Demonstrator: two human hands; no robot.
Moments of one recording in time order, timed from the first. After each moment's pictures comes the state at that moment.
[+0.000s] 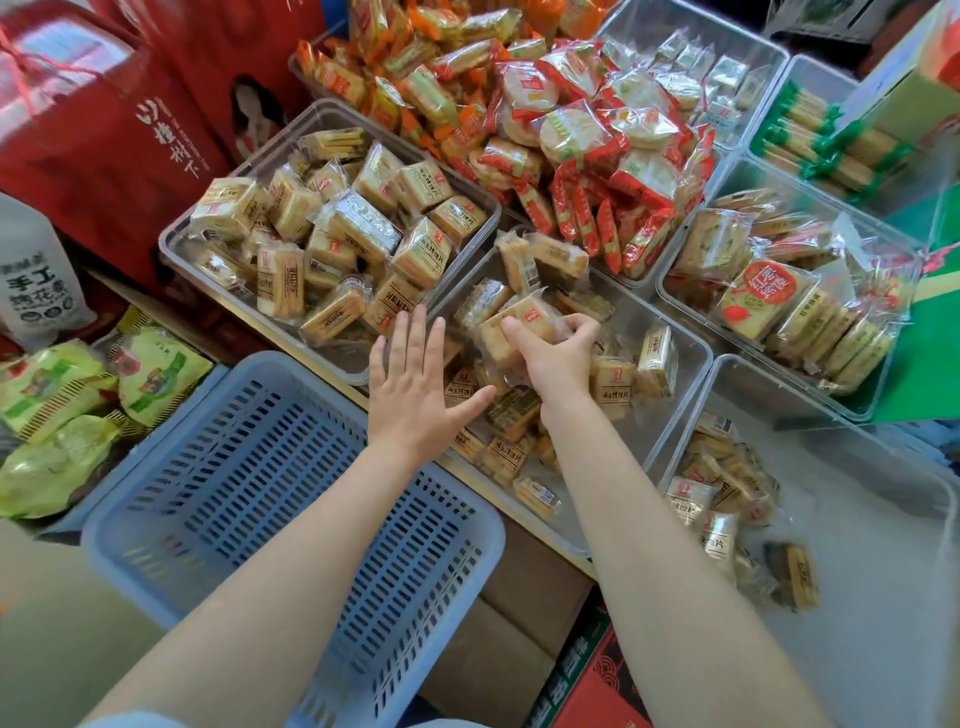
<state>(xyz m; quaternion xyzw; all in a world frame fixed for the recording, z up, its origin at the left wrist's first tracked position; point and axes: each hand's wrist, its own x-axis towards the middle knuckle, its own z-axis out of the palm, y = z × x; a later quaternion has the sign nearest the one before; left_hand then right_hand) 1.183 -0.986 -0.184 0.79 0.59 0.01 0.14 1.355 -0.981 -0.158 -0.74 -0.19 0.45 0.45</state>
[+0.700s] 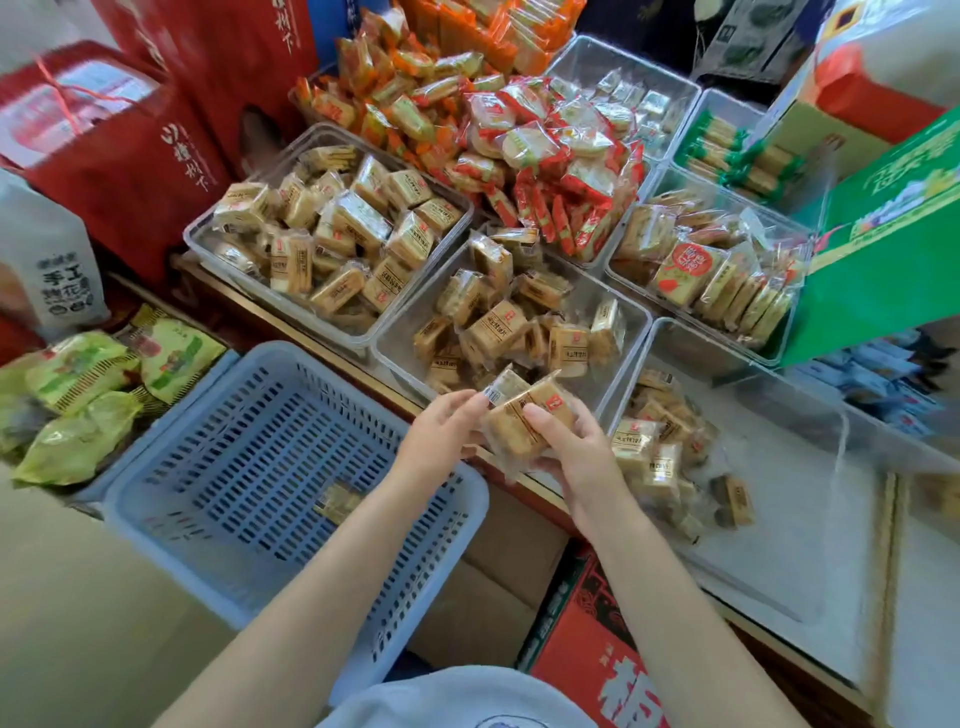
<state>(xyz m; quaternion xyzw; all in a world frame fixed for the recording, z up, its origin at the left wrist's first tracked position) 1.179 -1.105 -0.107 0.47 0.53 0.20 0.68 1.337 -1.169 -0.081 -0.64 -0.20 0.56 0.49</state>
